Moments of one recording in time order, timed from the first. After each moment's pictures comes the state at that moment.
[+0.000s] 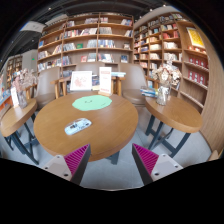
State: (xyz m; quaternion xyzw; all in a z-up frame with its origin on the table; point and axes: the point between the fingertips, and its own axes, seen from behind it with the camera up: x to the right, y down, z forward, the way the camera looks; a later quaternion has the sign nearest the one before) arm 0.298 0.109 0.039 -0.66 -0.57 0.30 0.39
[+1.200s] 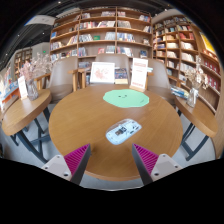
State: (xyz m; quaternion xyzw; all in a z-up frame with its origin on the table) arm 0.210 -0.043 -0.009 -0.63 -0.62 0.32 0.34
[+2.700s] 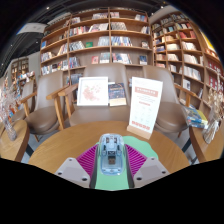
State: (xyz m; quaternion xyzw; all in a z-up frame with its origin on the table) arm -0.110 0.026 0.062 -0.63 -0.59 0.35 0.35
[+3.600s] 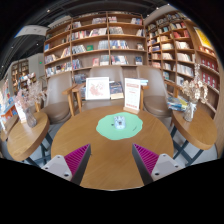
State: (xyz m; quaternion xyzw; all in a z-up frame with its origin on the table) arm 0.141 -0.007 0.109 -0.64 -0.59 0.35 0.35
